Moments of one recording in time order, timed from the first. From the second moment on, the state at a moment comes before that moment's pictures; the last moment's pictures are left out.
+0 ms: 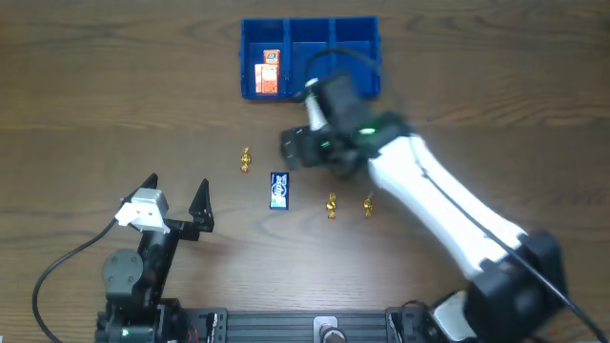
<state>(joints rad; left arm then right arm) -0.03 0.01 0.03 -0.11 0.18 -0.17 0.61 1.63 1.28 -0.72 -0.16 0.36</state>
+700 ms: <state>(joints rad) -0.03 0.01 0.03 -0.11 0.18 -0.17 0.87 2.11 1.49 -0.87 0.06 0.88</state>
